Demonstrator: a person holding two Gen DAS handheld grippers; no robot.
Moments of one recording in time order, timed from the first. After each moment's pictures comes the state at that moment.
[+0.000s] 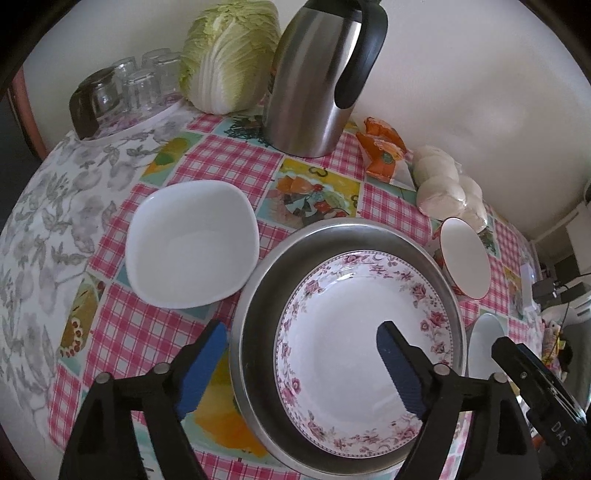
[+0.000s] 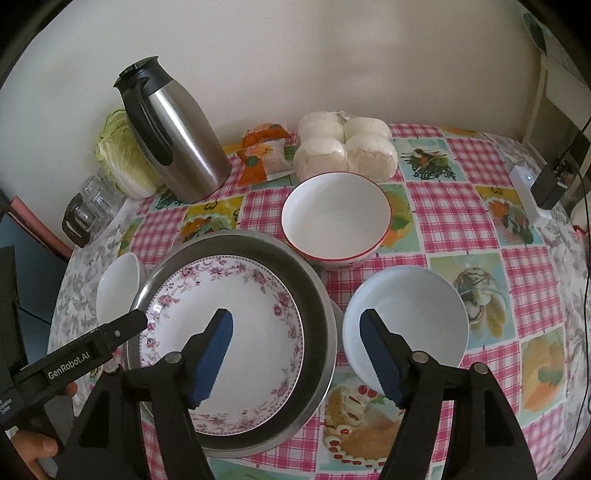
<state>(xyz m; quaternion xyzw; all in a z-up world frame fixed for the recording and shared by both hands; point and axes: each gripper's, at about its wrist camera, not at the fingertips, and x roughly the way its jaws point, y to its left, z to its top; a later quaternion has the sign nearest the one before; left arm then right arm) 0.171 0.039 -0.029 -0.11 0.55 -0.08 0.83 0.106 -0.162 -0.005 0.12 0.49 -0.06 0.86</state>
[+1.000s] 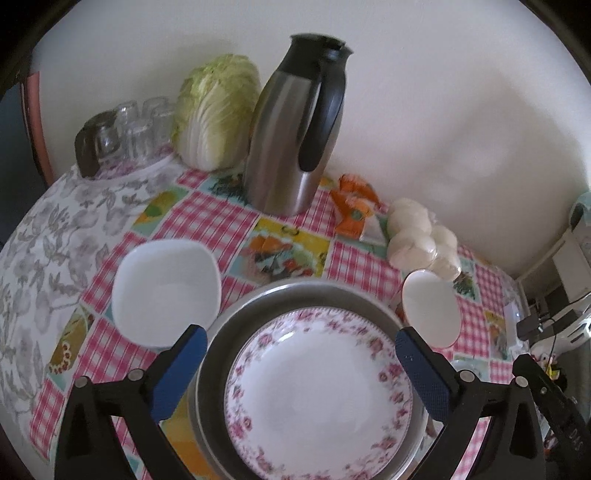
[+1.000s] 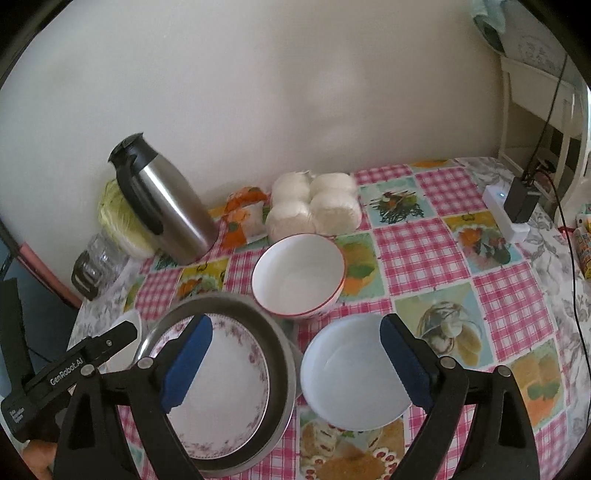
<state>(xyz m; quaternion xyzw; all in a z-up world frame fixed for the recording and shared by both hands) 0.166 0.012 0.004 -0.13 0.45 -0.08 0.88 0.085 -0.212 0.027 0.16 0.40 -0.08 0.90</state>
